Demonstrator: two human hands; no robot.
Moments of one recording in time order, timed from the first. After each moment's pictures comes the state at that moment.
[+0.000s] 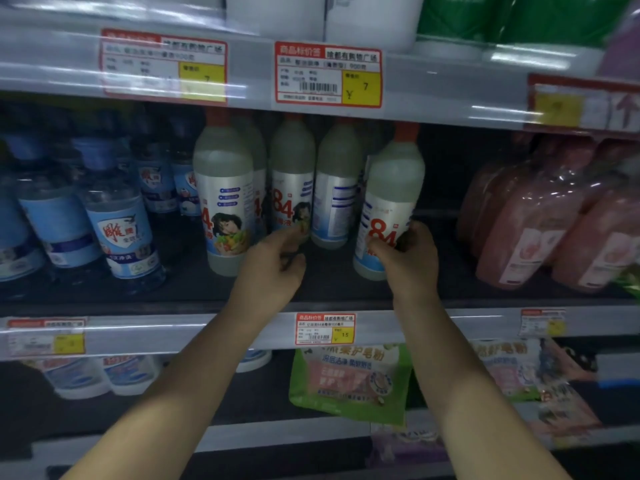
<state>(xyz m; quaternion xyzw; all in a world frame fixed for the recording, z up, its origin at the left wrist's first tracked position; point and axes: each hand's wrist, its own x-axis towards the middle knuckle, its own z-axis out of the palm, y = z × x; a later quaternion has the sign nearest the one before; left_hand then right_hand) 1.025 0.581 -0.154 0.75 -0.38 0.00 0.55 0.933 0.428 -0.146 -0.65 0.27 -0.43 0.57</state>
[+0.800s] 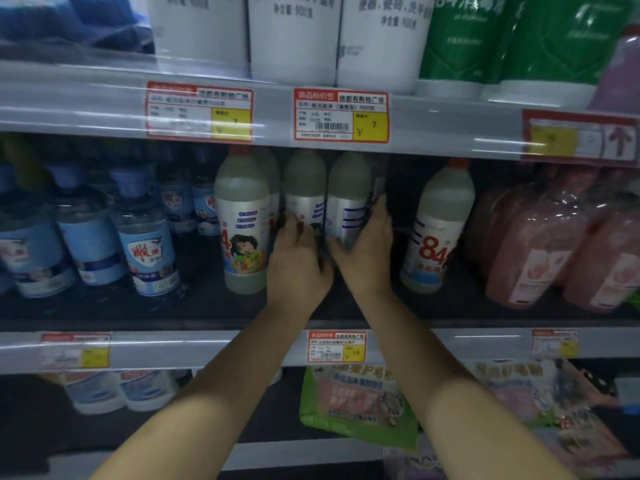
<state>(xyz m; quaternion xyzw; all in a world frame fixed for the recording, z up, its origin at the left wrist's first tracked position) 1.042 0.546 -0.149 0.82 -0.38 0.21 0.37 0.991 0.454 -0.132 -0.80 0.21 -0.45 0.33</state>
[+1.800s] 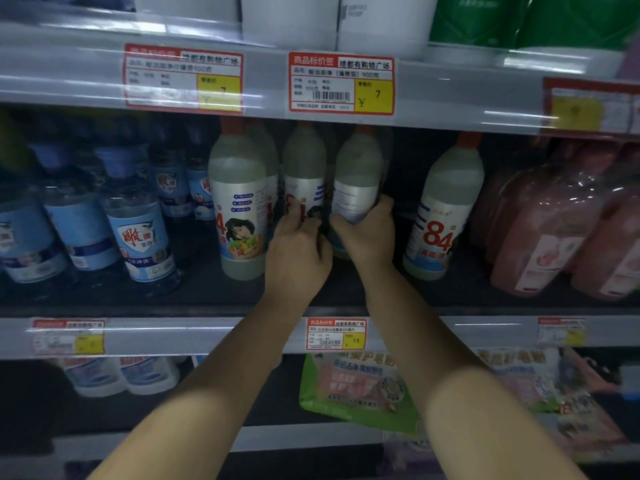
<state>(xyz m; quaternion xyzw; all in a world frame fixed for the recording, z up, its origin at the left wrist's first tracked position) 1.050 0.542 -0.160 0.80 -0.39 0.22 0.40 1.007 0.435 -0.135 -0.75 0.29 -0.38 0.45</state>
